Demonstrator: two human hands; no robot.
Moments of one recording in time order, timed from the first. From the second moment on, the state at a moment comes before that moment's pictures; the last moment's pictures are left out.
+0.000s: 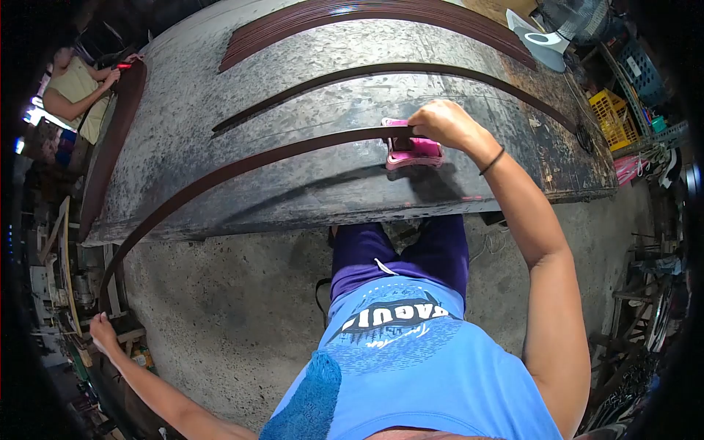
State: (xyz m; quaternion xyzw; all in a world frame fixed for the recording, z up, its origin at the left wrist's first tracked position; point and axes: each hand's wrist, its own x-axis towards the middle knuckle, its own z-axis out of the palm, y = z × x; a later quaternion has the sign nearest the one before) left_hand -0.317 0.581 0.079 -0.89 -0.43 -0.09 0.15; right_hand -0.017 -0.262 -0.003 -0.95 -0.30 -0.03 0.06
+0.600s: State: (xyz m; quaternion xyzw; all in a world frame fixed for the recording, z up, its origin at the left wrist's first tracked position) left_hand -0.394 0.673 0.129 -0.80 -0.52 -0.17 0.25; right_hand 0.004 -0.177 0.011 -0.94 -0.34 0.02 0.07
